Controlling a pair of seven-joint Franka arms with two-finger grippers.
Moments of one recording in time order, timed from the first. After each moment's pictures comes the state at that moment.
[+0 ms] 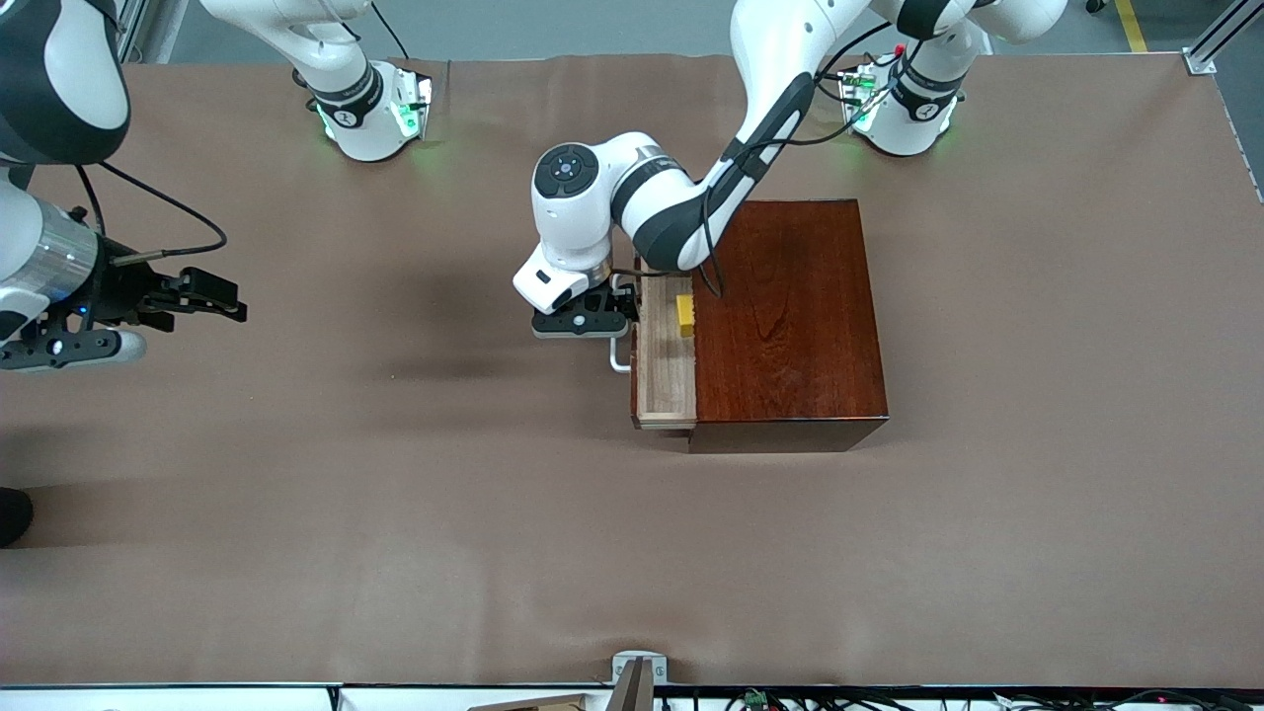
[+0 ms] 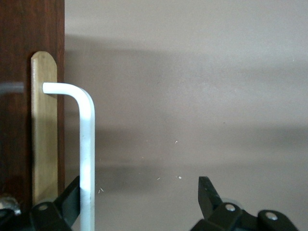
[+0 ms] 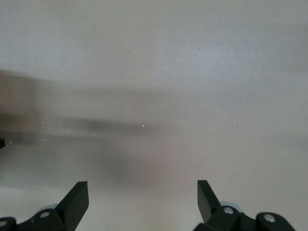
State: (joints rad) left arm -0.90 0.77 -0.04 -1.30 0.11 2.15 -0.99; right arm 0.04 0.11 -0.04 -1.64 0.11 1.65 -0.09
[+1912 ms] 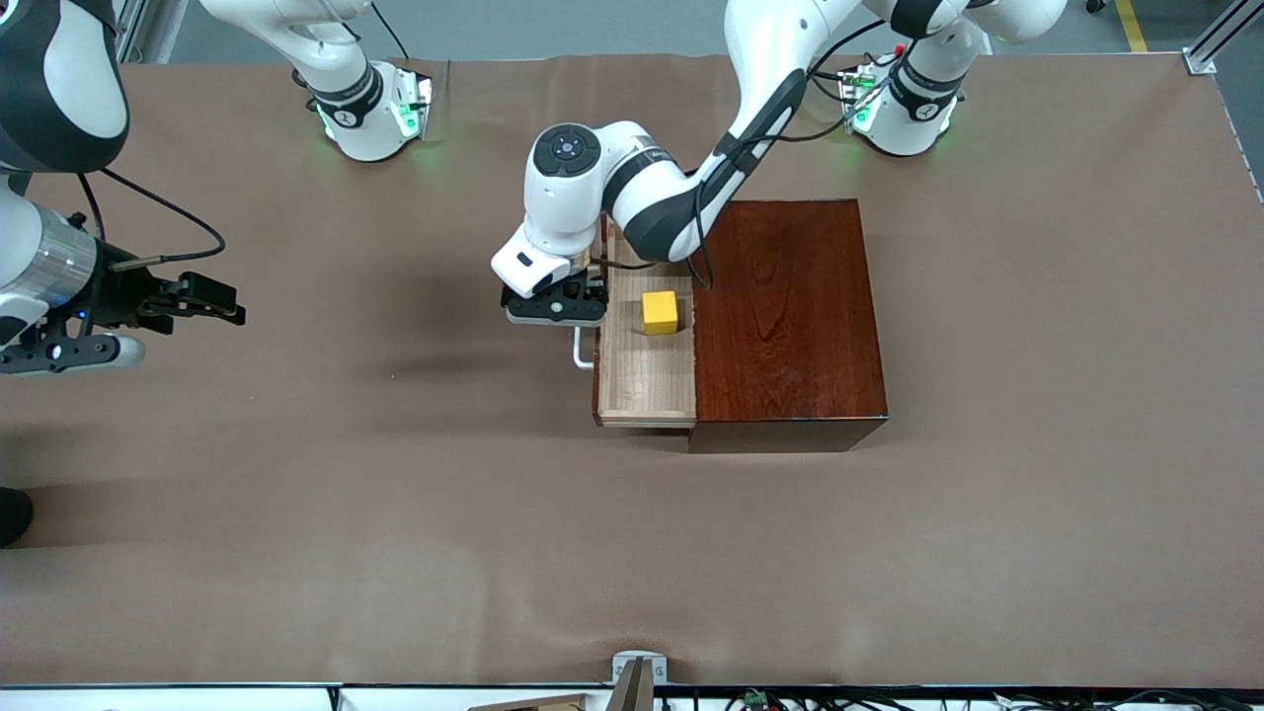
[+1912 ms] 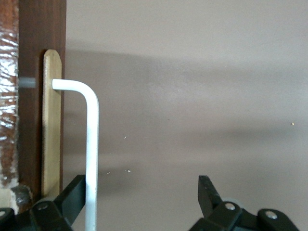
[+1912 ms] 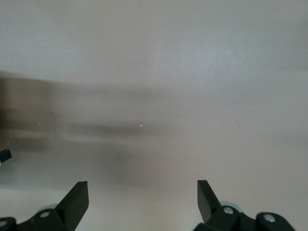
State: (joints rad) left arm -0.91 0.78 -0.06 -1.28 0.03 2.29 -0.99; right arm 0.04 0.11 -0.05 -1.64 0.11 1.65 -0.09
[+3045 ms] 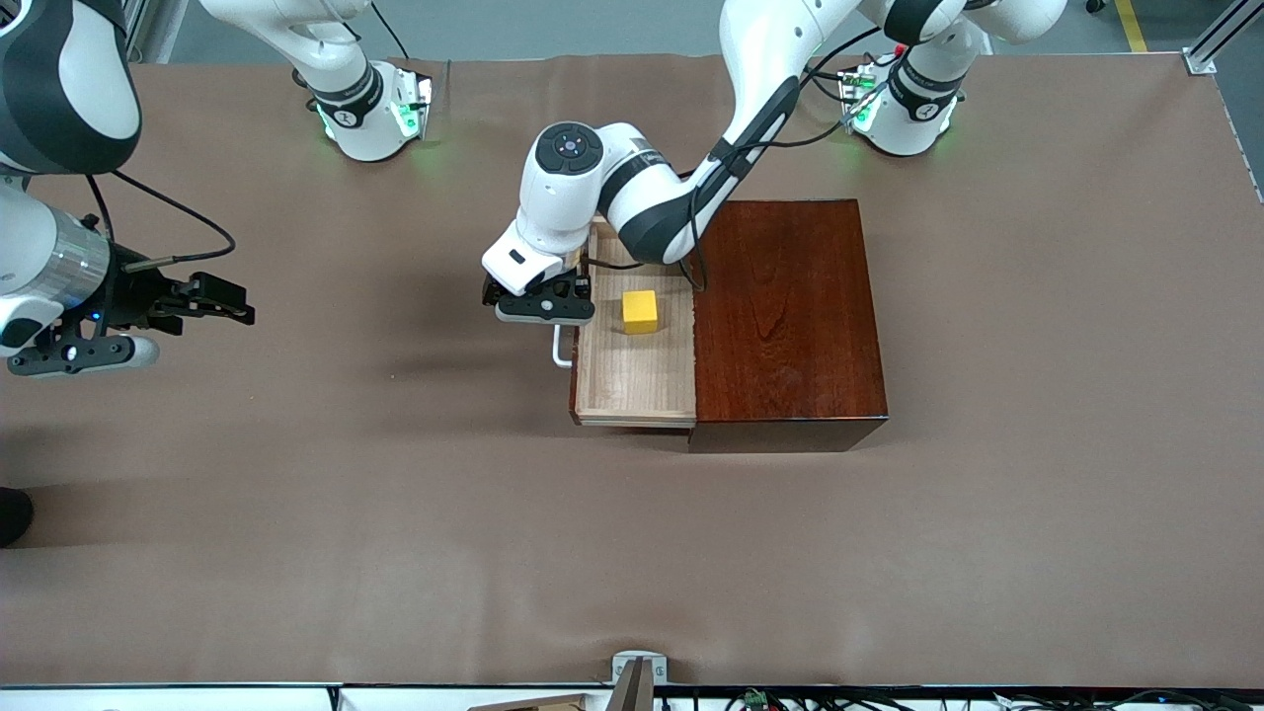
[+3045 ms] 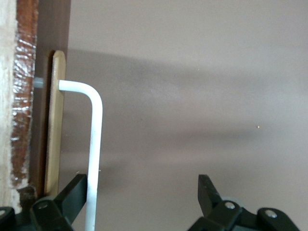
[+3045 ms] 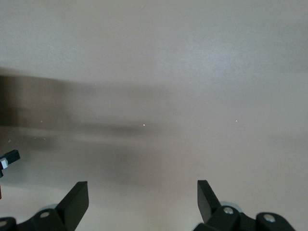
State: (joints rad) left arm -0.91 0.79 -0.07 -1.24 -0.01 2.35 -1.02; right arm 0.05 0.12 -0.04 -1.64 0.11 1.65 -0.09
